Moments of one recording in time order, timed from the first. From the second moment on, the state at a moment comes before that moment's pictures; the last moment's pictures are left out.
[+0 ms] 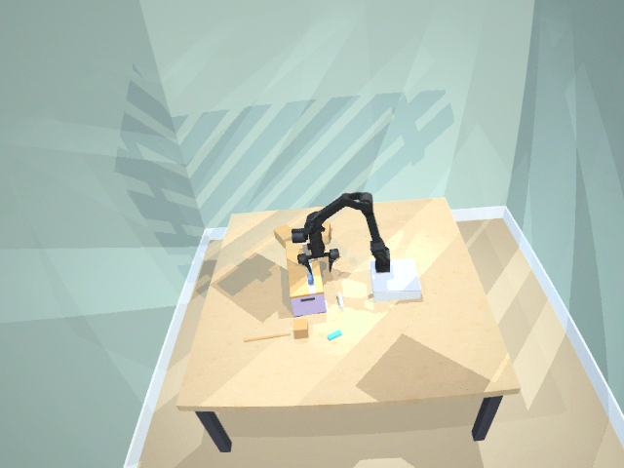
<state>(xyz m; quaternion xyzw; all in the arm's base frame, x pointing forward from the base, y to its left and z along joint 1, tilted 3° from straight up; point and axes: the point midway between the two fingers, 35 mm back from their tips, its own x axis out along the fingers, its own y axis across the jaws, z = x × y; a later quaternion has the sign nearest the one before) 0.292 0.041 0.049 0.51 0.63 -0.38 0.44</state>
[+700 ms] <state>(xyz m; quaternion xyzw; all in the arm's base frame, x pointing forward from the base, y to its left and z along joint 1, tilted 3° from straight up) 0.290 0.052 0.049 0.51 0.63 -0.38 0.44</state>
